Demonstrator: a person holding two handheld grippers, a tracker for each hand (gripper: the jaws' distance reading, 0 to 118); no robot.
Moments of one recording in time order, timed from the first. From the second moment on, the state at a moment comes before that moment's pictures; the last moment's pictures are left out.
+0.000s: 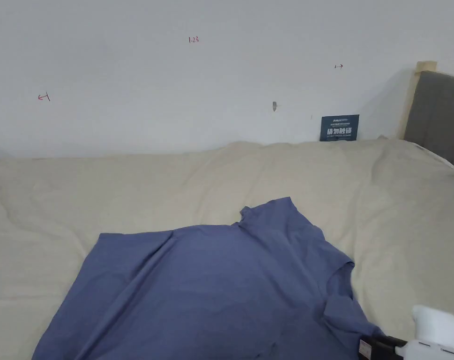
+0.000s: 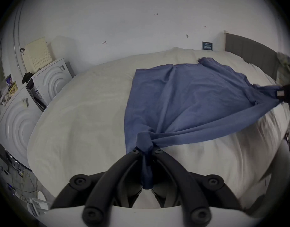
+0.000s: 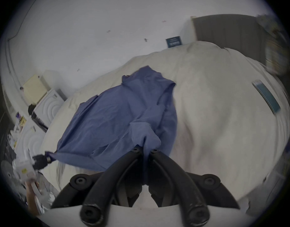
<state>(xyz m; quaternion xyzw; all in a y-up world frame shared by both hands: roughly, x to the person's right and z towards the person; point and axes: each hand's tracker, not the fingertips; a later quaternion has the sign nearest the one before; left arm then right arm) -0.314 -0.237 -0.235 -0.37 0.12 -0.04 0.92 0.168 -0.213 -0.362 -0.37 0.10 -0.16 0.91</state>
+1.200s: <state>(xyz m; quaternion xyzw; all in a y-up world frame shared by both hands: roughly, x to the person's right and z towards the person) -0.289 -0.180 -0.232 -0.27 0.13 0.08 0.95 0.183 -0.167 -0.321 -0.33 0.05 -0.09 0.94</state>
